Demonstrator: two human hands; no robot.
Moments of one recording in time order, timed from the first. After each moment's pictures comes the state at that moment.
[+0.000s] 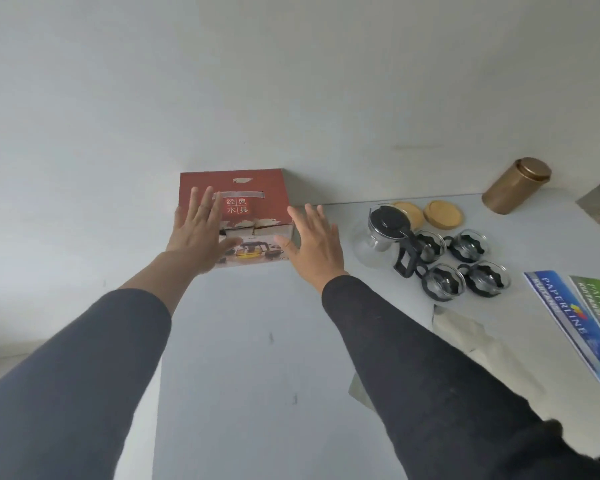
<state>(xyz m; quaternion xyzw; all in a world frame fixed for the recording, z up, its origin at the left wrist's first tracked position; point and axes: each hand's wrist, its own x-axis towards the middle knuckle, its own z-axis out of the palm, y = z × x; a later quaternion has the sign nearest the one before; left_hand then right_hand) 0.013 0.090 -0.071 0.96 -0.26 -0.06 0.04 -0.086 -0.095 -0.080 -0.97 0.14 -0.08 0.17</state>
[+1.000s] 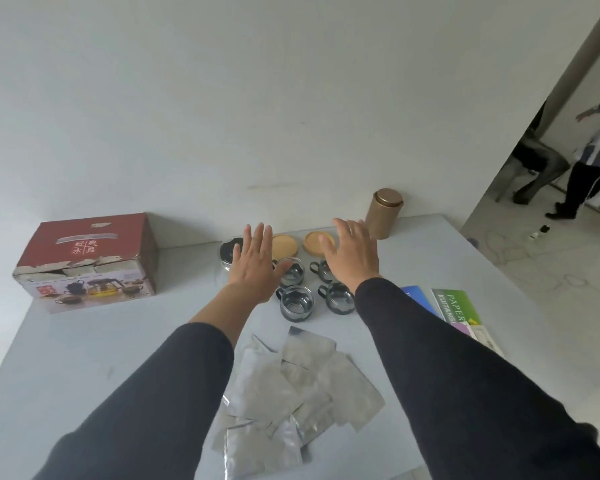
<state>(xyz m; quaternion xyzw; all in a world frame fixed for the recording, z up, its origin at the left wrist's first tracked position) -0.200 -0.238 -0.020 0.93 -0.32 -0.04 0.16 -0.274 -0.404 -0.006 -0.95 0.26 -0.17 0.10</state>
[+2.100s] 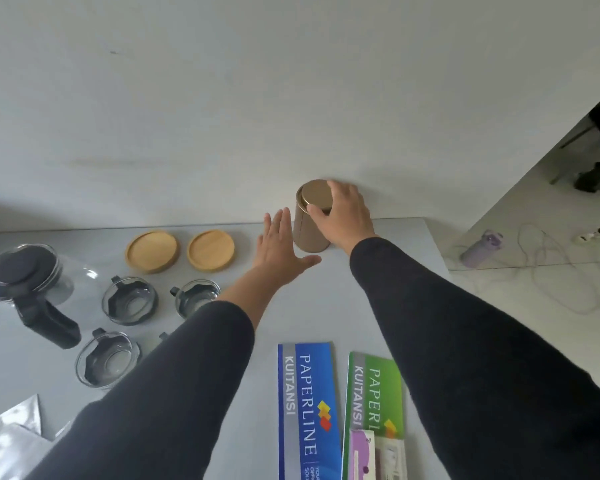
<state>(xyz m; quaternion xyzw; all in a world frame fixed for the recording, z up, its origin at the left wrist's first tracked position) -0.157 -0.626 -0.100 0.93 -0.21 -0.15 0.25 -0.171 -0.759 -0.055 -0.95 0.19 -0.09 0.22</state>
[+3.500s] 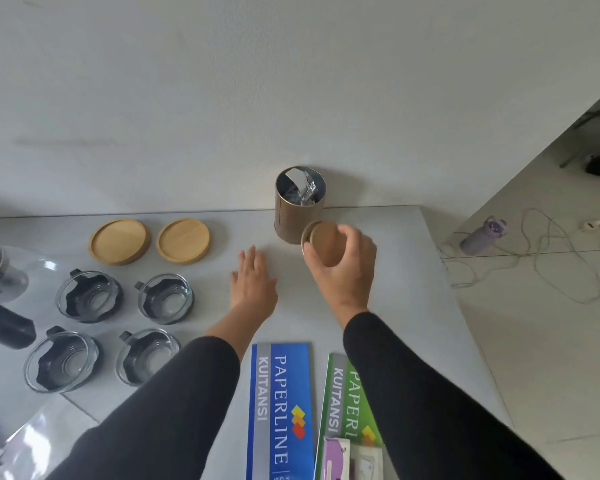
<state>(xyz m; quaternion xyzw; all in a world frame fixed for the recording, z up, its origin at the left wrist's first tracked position) -0.185 -0.636 -0.181 0.96 -0.11 -0.19 0.18 -0.238 -0.762 -0.141 -0.86 0.26 -0.32 0.32</state>
